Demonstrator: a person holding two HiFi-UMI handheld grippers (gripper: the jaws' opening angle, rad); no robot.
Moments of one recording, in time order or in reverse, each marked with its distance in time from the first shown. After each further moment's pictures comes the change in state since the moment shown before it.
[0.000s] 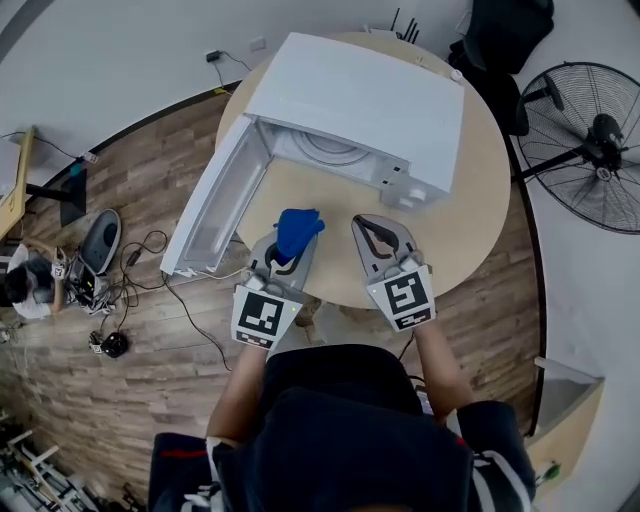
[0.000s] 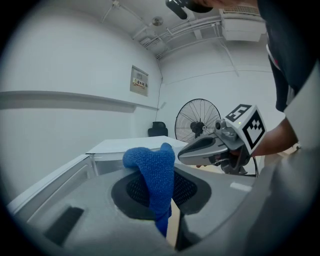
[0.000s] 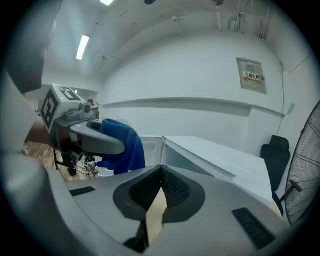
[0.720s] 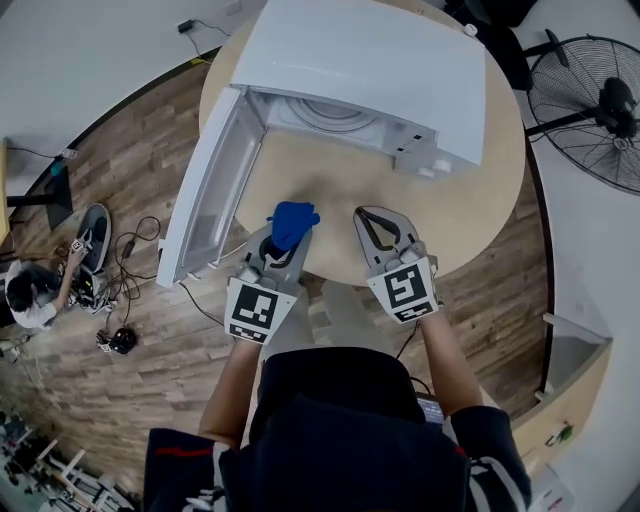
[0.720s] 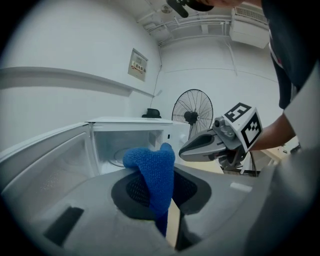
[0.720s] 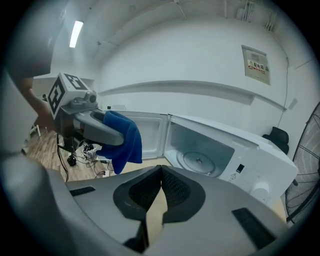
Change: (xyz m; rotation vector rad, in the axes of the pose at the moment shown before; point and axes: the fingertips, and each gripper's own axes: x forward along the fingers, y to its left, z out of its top) left arm 0.002 0.027 -0.081 -0.055 0.128 -0.134; right arm 0.043 0.030 -0.067 -0.004 0.159 -0.022
